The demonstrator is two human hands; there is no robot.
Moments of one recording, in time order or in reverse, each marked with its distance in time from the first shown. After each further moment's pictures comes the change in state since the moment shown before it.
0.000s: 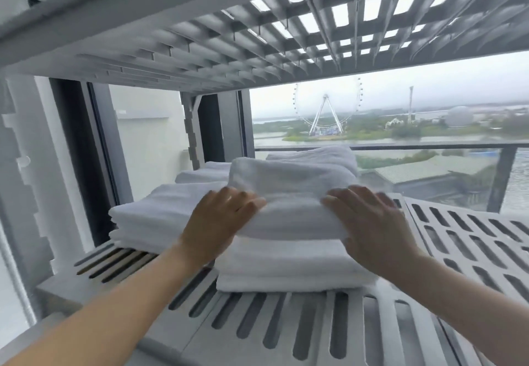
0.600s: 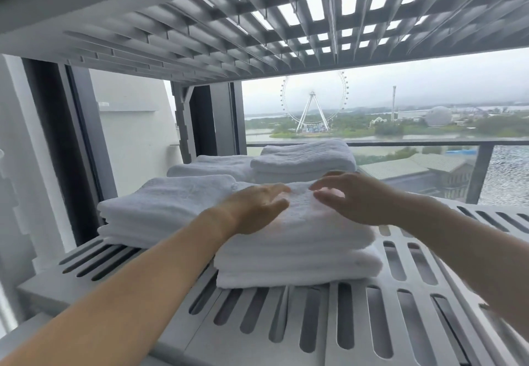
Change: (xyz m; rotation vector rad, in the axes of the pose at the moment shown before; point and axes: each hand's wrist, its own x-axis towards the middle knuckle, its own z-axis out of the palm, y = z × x) left_hand 0.055 0.014 0.007 -0.742 -0.642 -0.363; right_hand 0.049 0.021 0.004 0.473 -0.551 0.135
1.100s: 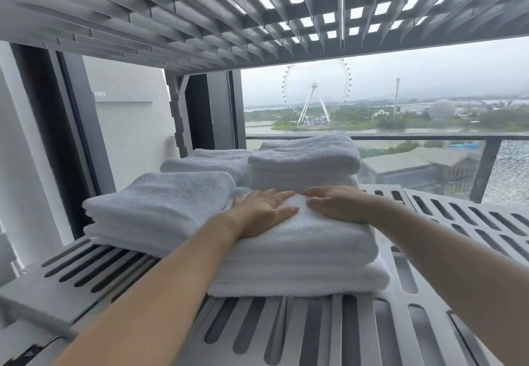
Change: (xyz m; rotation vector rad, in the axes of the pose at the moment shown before) left_hand 0.039 -0.025 0.033 0.053 -0.109 -0.114; right_hand 0.049 0.029 0.045 -0.015 -0.309 0.286
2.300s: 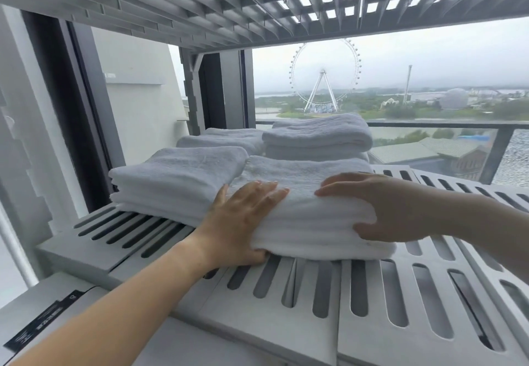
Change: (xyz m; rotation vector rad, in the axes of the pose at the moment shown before) left_hand -0.113 -0.020 0.027 0.357 0.312 0.201; right_hand -0.106 -0.020 -0.011 -0.039 0.056 -0.422
